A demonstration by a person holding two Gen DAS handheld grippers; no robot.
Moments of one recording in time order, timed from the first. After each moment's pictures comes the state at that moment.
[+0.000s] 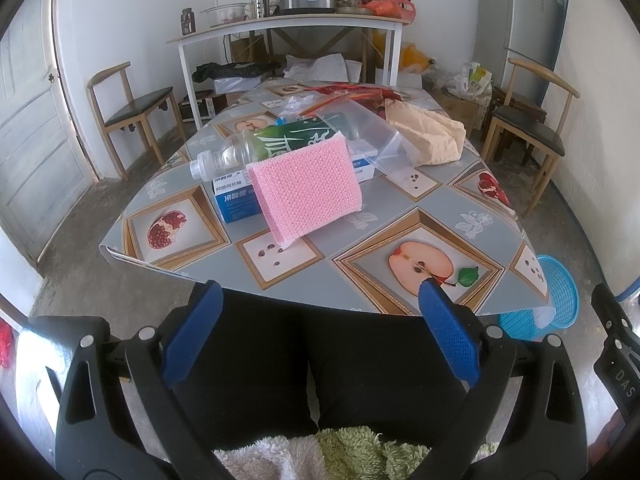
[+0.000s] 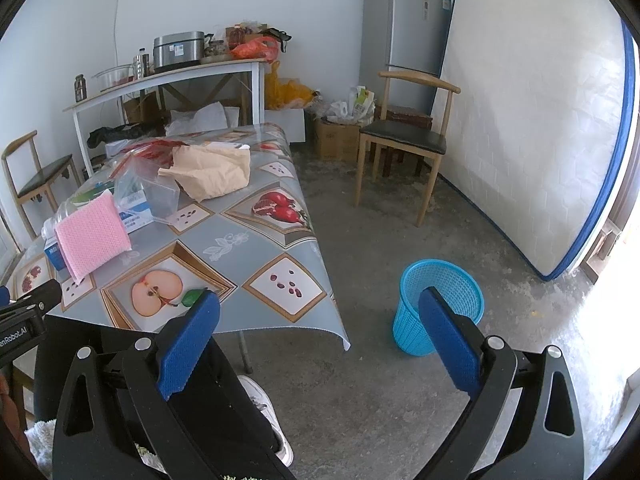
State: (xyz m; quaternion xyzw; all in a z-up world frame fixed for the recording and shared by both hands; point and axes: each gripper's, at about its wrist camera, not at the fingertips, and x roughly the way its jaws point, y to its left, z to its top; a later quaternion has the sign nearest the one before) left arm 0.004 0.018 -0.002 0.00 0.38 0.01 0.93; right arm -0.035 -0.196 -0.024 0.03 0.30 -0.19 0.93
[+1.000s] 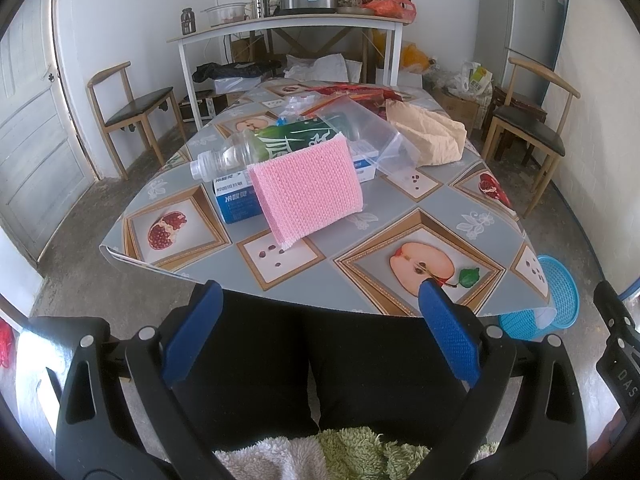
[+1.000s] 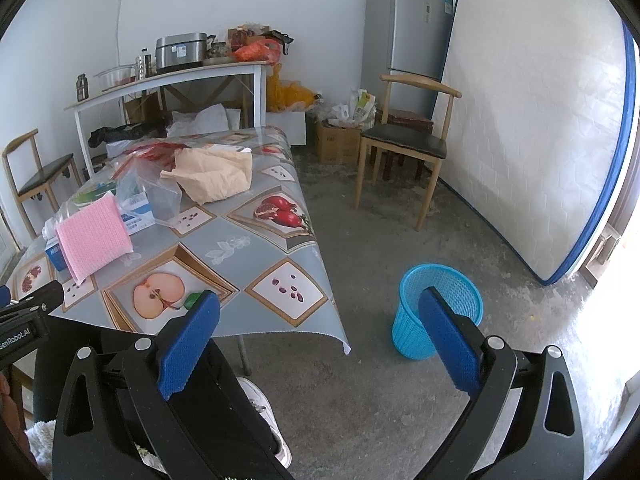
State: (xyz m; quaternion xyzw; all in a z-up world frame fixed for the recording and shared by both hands) left arm 0.005 0.017 -0.002 0.00 0.38 0.01 0.92; right arm -0.035 -0.196 -0.021 0.03 0.30 -0.19 0.93
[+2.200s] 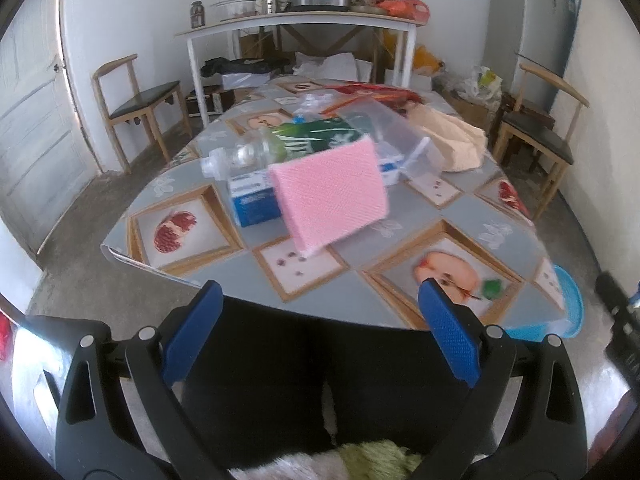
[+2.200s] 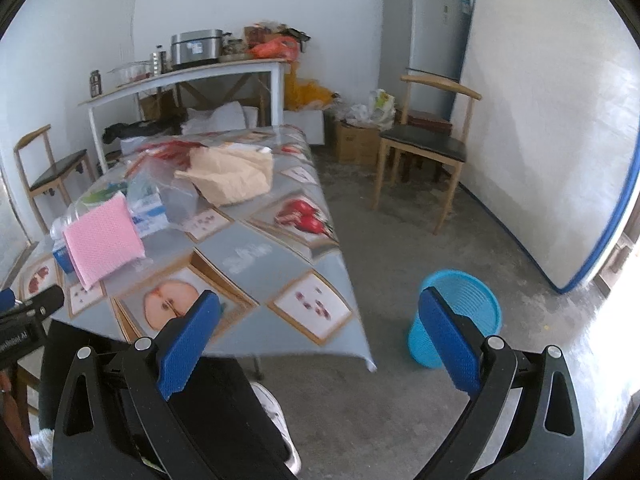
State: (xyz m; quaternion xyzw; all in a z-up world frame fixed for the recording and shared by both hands) left arm 0.021 0.047 -0.017 -0.01 0.38 0.03 0.93; right arm 0.003 -0.182 -0.018 0.02 0.30 -0.14 0.94
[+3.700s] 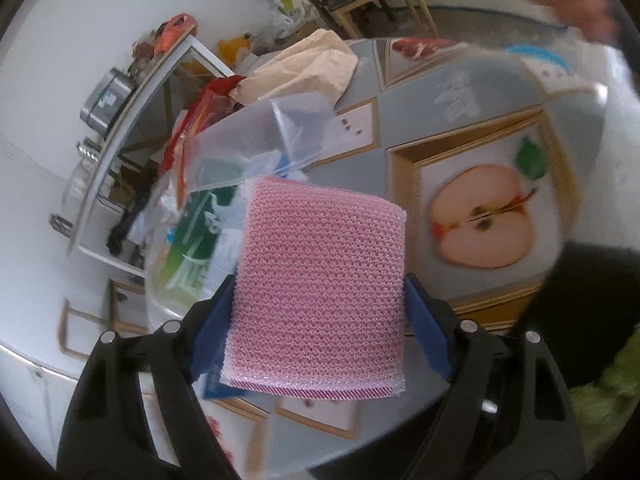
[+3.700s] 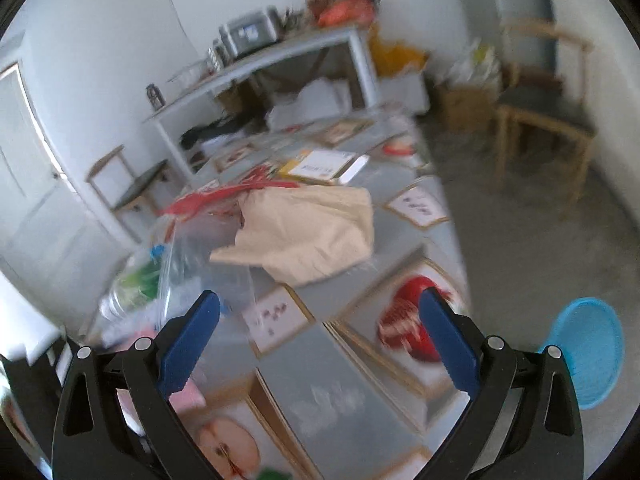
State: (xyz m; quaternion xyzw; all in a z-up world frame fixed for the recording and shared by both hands) left arm 0.092 -0.024 -0.066 0.40 0.36 -0.20 0.82; right arm 0.225 -0.244 -0.024 0.16 0.37 0.07 0.91
